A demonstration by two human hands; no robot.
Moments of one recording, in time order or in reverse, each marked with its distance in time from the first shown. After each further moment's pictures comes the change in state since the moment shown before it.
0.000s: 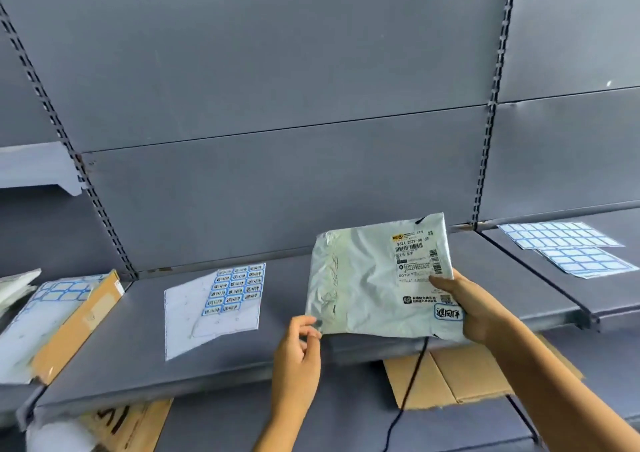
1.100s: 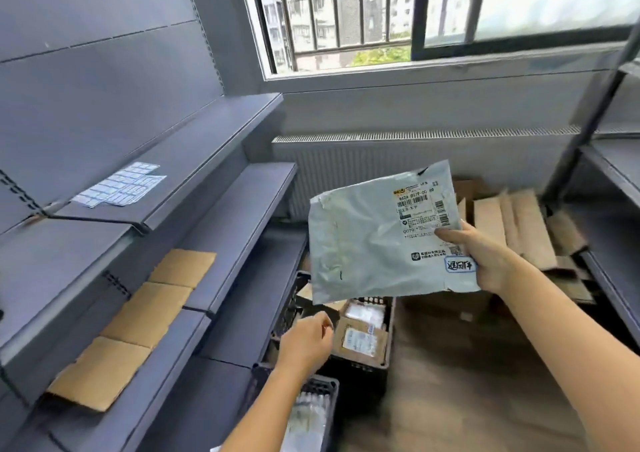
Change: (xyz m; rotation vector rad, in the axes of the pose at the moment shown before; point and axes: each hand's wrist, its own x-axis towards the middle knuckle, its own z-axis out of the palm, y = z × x) left_hand -0.391 0.135 0.227 0.502 -1.378 0.805; right_hand -0.588 0.123 -0.262 0.341 0.989 -0.213
